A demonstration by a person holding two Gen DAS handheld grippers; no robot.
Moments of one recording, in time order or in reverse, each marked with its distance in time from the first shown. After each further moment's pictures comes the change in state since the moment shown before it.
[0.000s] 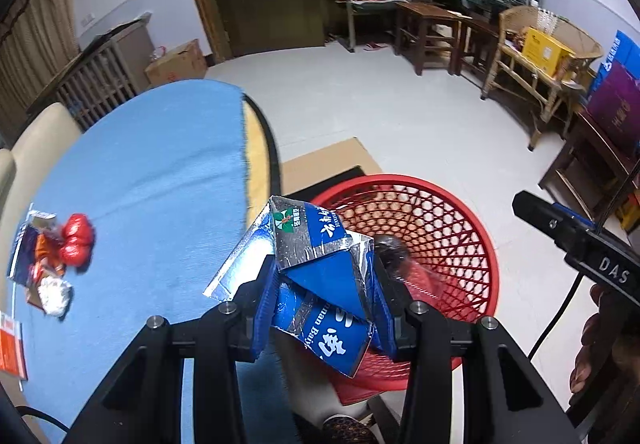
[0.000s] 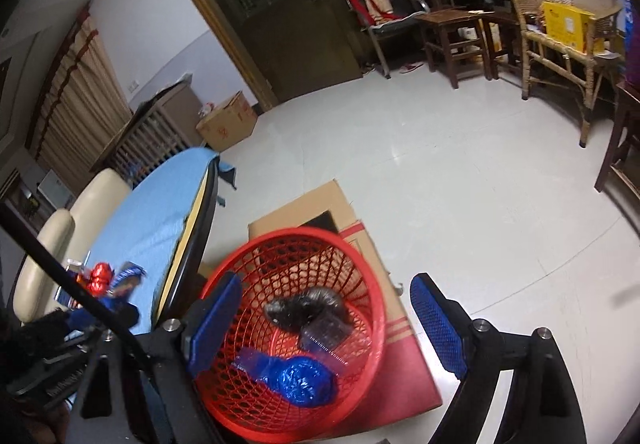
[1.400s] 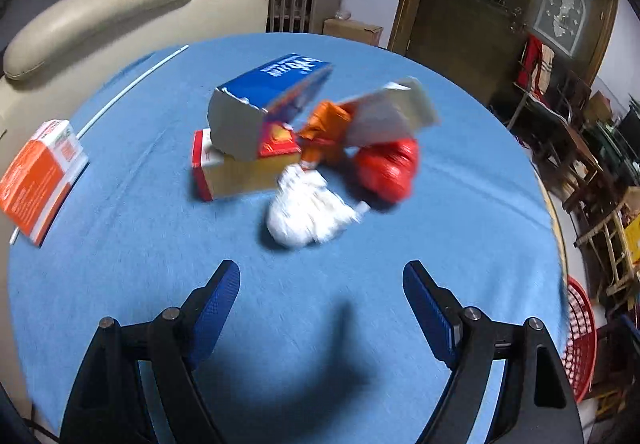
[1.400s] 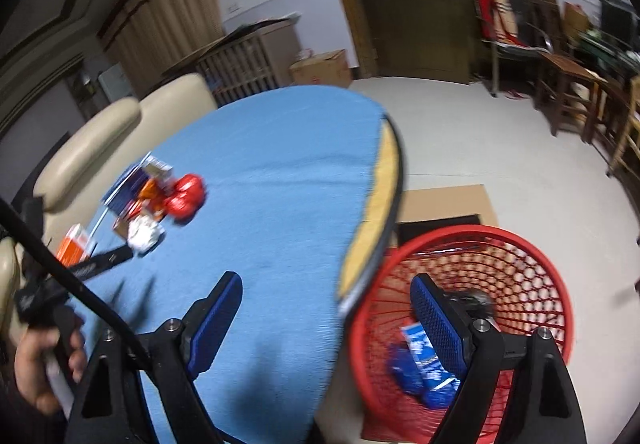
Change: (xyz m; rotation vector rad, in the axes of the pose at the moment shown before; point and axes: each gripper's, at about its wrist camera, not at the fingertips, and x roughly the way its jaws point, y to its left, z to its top) left arm -0.016 0.324 -0.111 -0.637 -0.059 0.193; right arm 0.031 0.216 -0.050 -0.397 0.116 0.163
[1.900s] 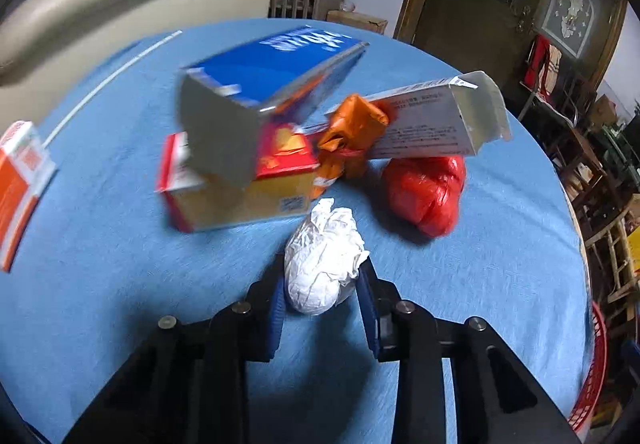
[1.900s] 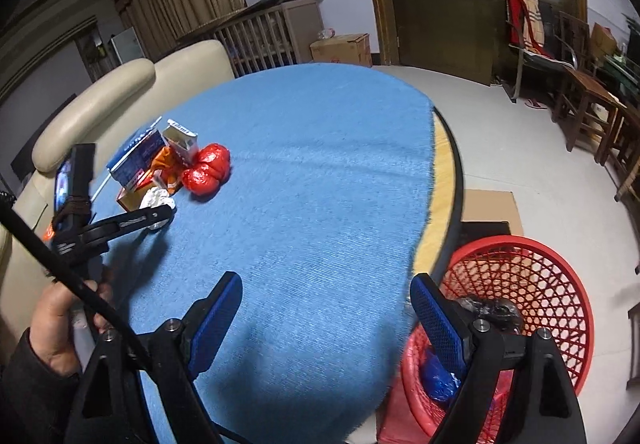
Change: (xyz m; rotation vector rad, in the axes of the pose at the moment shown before) left arm 0.047 0.019 0.012 -0.018 0.021 -0.005; right arm 0.040 0.056 0.007 -0.096 0.075 -0.003
